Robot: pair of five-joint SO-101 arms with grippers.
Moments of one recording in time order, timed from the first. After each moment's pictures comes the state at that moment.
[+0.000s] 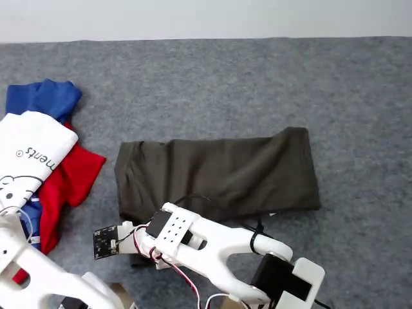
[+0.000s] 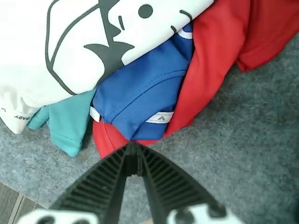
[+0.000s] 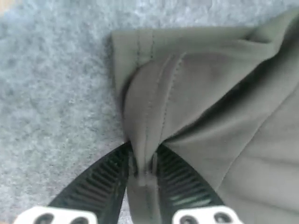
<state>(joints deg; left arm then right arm) -60.2 -41.4 43.3 83.2 -23.5 -64.7 3.0 33.1 57.9 37.6</state>
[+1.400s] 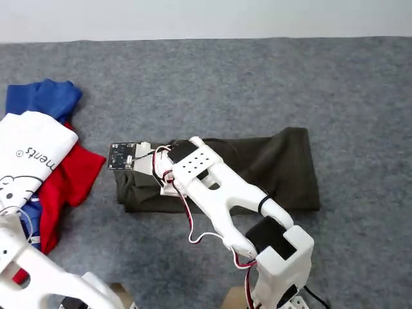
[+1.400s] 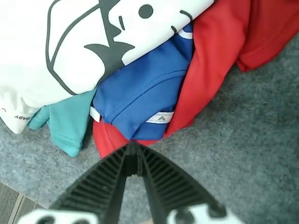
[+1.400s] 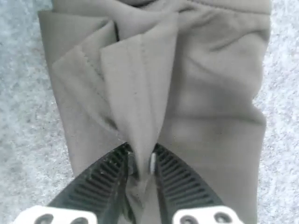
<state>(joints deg) -60.2 -41.4 43.3 83.2 -23.5 -42.5 15.6 7.1 58.3 45.8</state>
